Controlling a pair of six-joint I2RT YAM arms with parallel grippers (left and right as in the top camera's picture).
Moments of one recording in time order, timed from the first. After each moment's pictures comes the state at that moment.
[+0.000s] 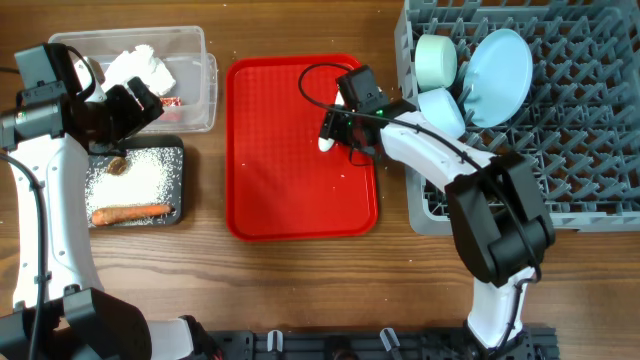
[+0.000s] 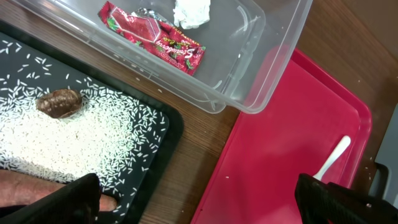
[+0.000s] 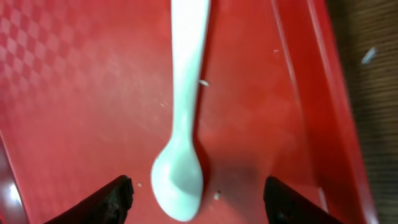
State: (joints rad) left arm 0.30 1.55 1.43 -0.96 0.22 -0.33; right arm 0.50 2.04 1.37 -0.41 -0.07 0.80
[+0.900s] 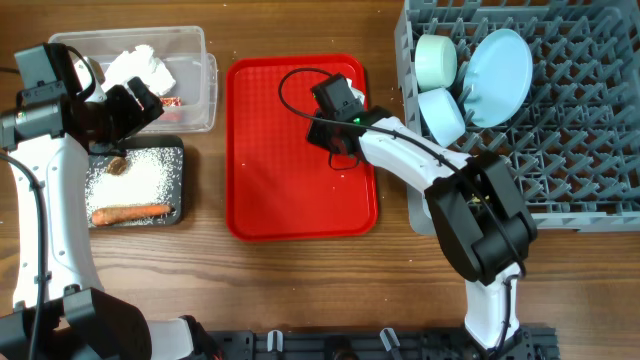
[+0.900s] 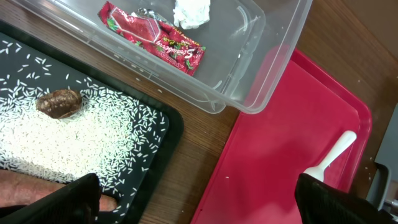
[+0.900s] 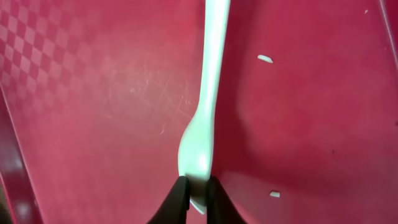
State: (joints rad) left arm 0.30 1.55 1.43 -0.96 0.22 -0.33; right arm 0.57 2.10 1.41 -0.38 -0.03 0.89
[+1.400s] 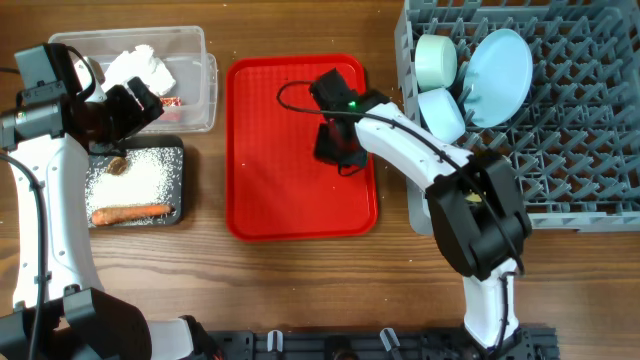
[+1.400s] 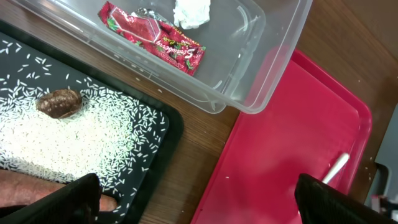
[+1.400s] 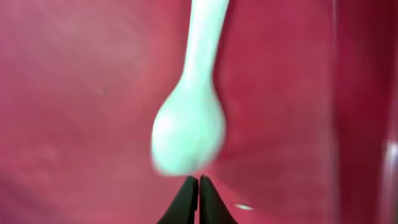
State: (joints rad) left arm 0.30 1.55 1.43 -0.96 0.22 -0.33; right arm 0.57 2.13 1.57 -0.86 -0.08 0.74
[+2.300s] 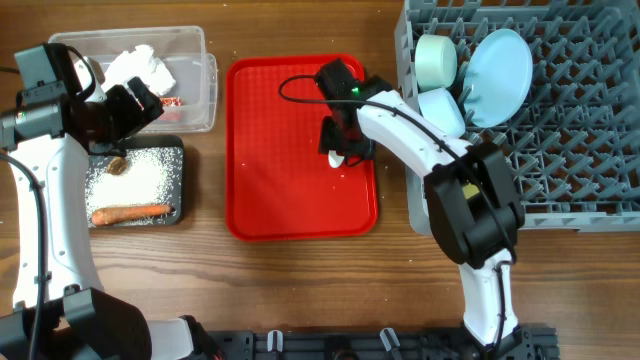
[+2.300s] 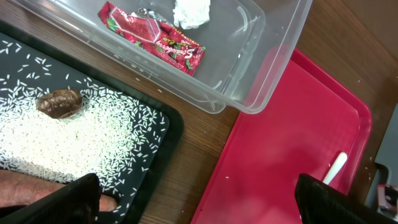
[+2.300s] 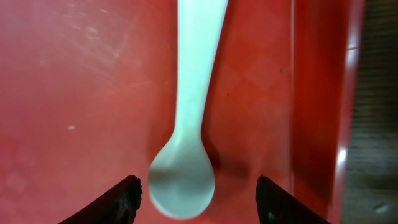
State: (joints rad) left arm 0.30 1.55 1.43 -0.96 0.22 -0.33; right arm 0.54 2.20 1.66 -0.90 -0.03 0.64
